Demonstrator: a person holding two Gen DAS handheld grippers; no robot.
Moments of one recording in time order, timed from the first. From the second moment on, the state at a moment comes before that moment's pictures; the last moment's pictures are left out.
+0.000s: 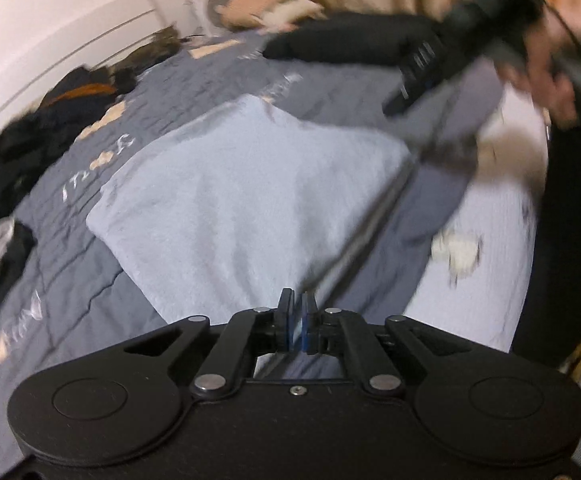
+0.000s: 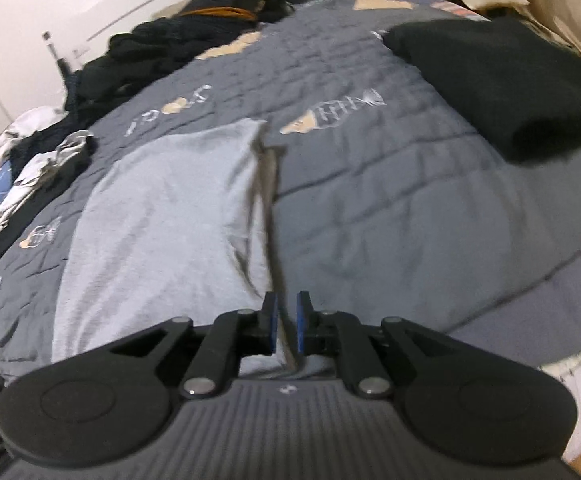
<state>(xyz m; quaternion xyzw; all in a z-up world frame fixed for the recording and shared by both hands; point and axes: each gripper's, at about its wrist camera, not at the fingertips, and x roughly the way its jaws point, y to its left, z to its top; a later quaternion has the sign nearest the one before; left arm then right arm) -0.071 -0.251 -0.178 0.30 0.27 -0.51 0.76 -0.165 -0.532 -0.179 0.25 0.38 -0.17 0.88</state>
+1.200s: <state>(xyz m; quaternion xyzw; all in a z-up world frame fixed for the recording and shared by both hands) 0.131 -0.222 -0.158 -0.08 0.39 -0.36 0.84 0.061 -0.505 -0.155 0.20 0.35 0.01 0.91</state>
